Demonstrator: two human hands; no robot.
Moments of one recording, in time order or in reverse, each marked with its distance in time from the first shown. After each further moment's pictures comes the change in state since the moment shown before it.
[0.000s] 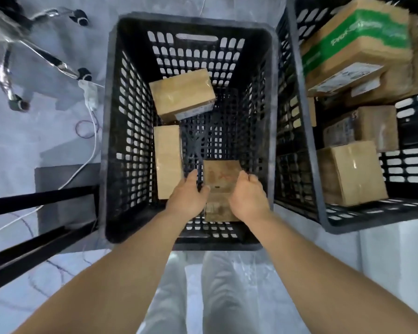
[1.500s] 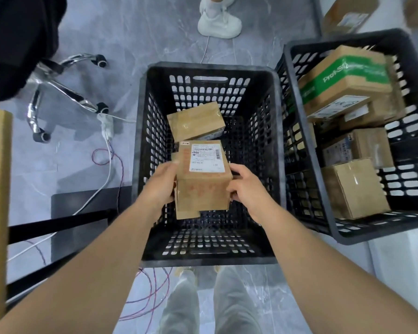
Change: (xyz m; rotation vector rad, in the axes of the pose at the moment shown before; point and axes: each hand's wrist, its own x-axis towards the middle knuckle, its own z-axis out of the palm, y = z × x) left_hand -0.017 -0.016 -0.110 -0.709 0.097 -0.085; right_hand -0.001 -0.048 -0.030 0.968 -0.139 -0.074
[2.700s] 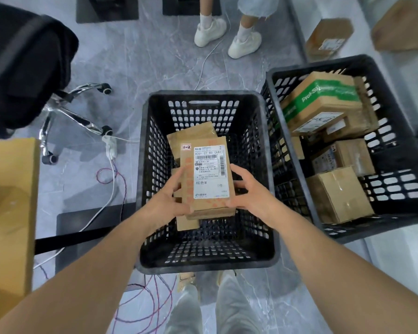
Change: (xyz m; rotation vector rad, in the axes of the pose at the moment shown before) left_hand -0.038 0.008 -0.011 0.167 -0.386 0.266; right_hand -0.032 -0.015 -0.035 -0.087 -0.175 -0.152
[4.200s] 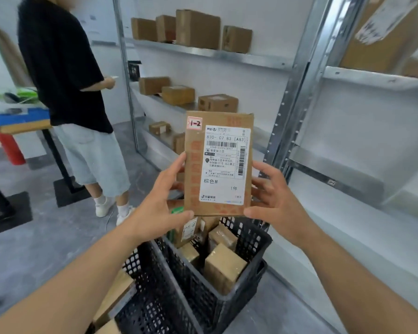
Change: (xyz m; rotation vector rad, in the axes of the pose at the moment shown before) left_hand -0.177 0.282 0.151 0.544 -0.335 1.205; right_hand -0.403 -0.114 -0.087 -0.026 0.762 -0.833
